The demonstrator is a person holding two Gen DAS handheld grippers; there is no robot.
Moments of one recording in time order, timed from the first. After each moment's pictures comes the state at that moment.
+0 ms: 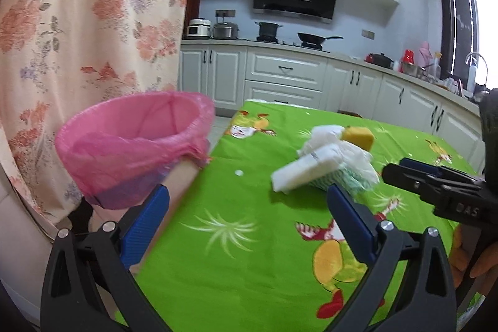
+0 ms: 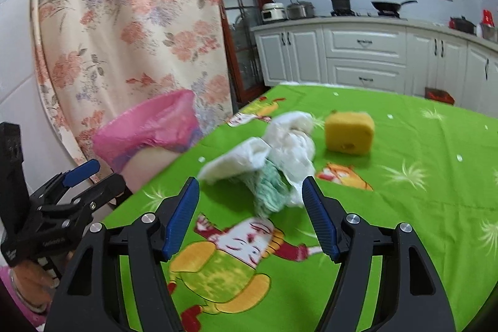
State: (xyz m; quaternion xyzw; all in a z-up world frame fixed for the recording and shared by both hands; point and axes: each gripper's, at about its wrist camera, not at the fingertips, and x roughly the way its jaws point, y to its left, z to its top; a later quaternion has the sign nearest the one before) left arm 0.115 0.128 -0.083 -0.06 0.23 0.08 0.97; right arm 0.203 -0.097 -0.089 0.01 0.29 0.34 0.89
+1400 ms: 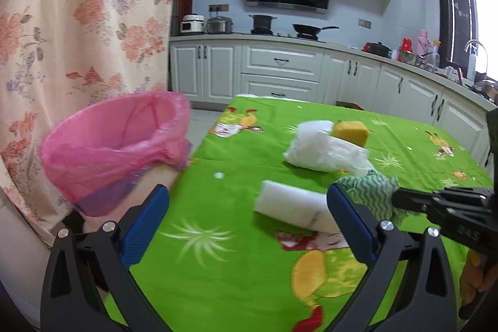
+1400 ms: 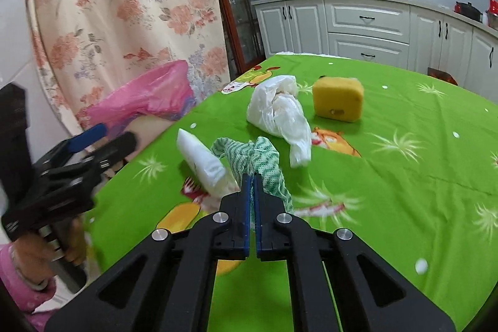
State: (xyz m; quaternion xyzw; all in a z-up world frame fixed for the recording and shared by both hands) left arm 0.145 0.106 -0.082 -0.04 0.25 0.08 0.96; right arm 0.201 -0.121 -0.099 -0.01 0.35 0.36 0.87
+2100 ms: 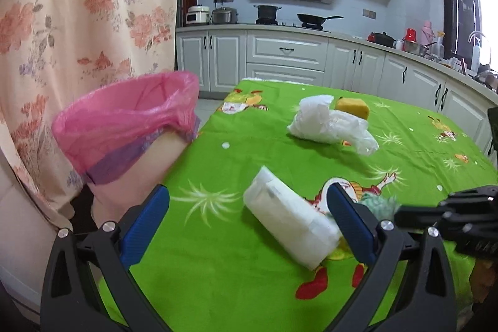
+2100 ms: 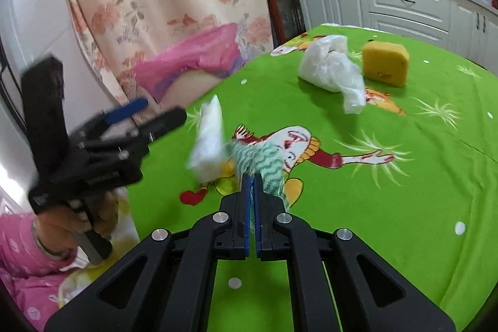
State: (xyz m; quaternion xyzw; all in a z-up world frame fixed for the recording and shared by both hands) left arm 0.113 0.103 -0.100 -0.05 0.27 0.09 0.96; right arm 0.170 -0.121 -0.113 -0.02 0.38 0.44 0.81
